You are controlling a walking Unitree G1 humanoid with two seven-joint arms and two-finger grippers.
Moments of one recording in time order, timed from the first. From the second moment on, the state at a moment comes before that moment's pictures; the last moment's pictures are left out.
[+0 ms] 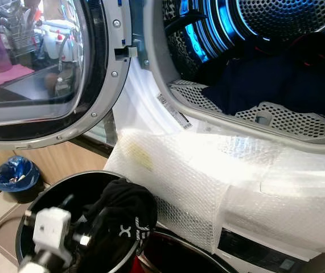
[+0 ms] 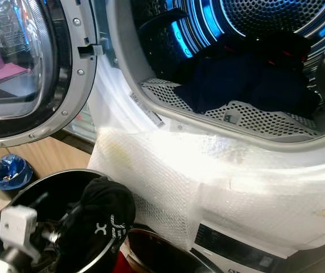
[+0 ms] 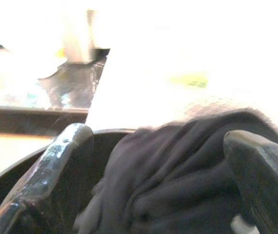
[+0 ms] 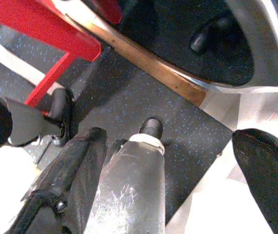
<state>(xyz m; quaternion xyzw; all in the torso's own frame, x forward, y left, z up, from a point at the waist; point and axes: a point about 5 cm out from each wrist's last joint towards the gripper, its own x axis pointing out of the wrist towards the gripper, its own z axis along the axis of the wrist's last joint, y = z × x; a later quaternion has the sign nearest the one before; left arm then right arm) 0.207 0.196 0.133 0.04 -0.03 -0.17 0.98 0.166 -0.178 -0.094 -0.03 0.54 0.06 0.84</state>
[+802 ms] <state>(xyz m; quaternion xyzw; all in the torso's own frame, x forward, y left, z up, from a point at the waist) 0.257 0.202 0.129 0.06 0.13 -0.38 0.92 0.178 -0.180 -0.088 -0.03 0.52 0.05 0.85</state>
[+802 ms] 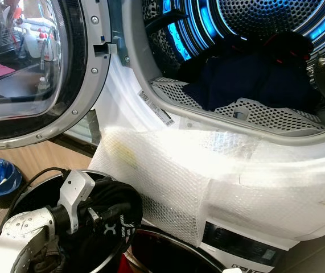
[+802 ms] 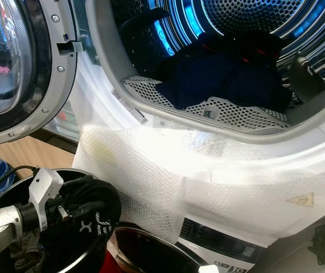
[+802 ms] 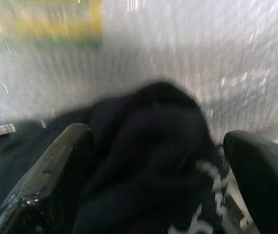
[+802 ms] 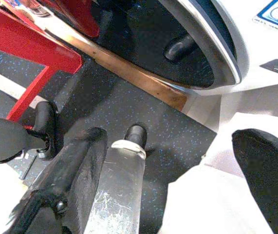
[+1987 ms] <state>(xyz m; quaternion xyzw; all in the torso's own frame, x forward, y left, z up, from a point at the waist) 0.315 0.182 0.112 0.13 0.21 -0.45 0.86 0.181 -0.187 -0.086 -0.03 0.52 0.04 0.85</state>
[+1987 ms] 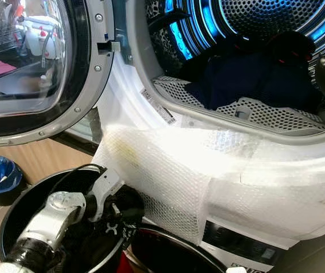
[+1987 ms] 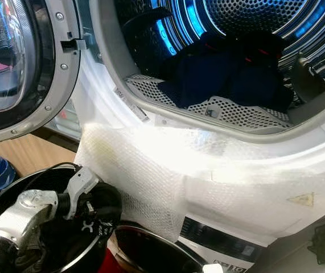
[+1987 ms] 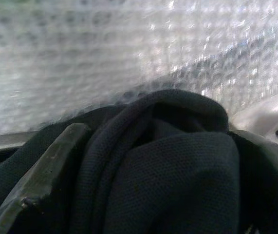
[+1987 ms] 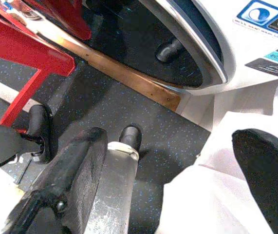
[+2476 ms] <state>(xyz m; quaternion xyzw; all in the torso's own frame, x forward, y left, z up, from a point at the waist) 0.281 0.210 0.117 0.20 0.26 -0.45 0.83 0.181 -0.185 -0.087 -0.02 0.52 0.03 0.86</state>
